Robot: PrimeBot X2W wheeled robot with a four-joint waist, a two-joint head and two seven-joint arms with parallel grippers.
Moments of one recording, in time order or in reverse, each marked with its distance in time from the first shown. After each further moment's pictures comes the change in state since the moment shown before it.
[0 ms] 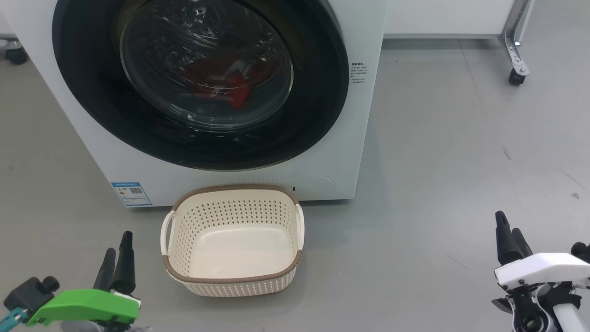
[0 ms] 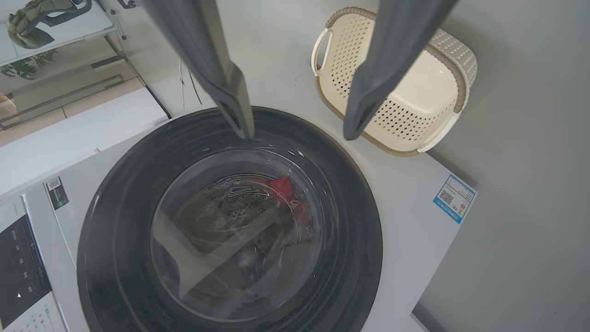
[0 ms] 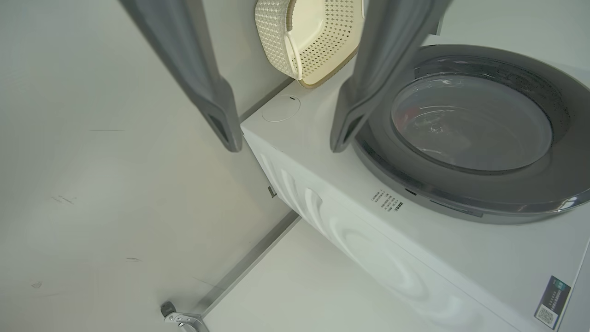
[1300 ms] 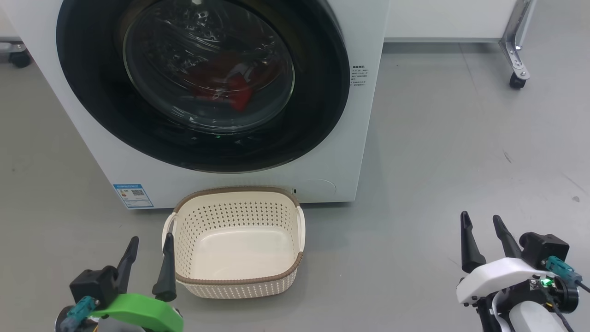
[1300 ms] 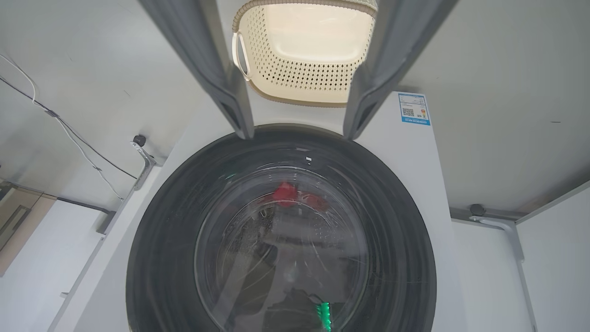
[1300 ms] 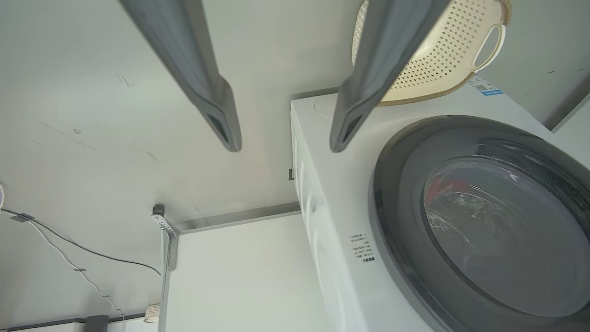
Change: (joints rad) left arm -0.004 0.023 -0.166 -0.016 0.597 0.087 -0.131; right arm -0.013 -0.020 0.167 0.008 -0.526 -0.088 -0.131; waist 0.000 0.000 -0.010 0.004
